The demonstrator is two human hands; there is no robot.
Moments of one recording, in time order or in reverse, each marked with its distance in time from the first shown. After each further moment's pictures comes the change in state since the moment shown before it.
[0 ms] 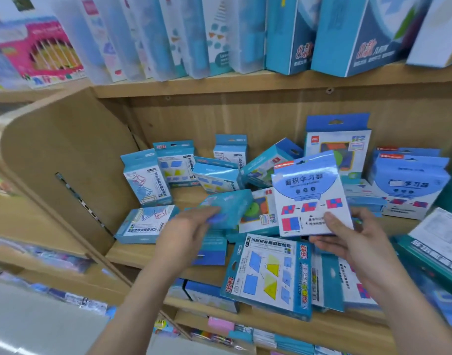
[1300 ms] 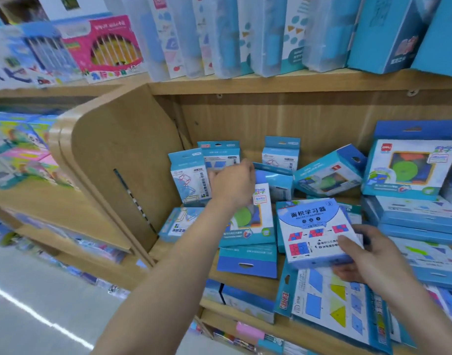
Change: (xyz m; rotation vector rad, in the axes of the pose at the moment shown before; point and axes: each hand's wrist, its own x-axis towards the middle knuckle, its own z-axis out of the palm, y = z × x) left_hand 0.116 -0.022 -0.005 0.290 -0.004 -0.213; right_hand 0.000 0.019 0.070 -0.516 -0.005 0.117
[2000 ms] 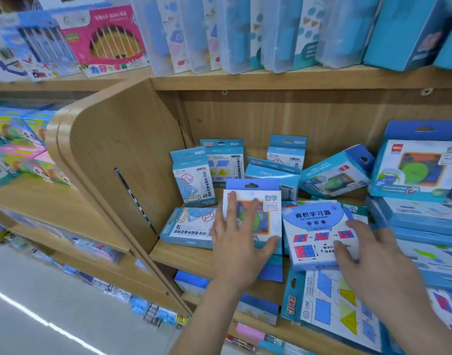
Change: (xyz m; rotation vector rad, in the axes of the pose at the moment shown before) left_hand -0.113 -0.024 0.056 -0.160 0.071 0.012; right_hand -0.018 -0.014 0.022 -0.965 0.182 -0.247
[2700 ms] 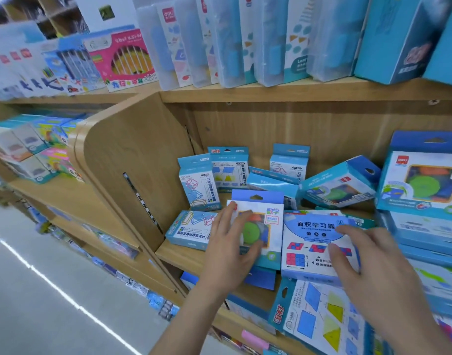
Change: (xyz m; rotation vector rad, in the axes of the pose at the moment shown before) left_hand -0.004 0.008 -0.027 -0.153 0.010 0.023; right_hand 0.014 0.020 -0.010 0.253 0.091 -0.234
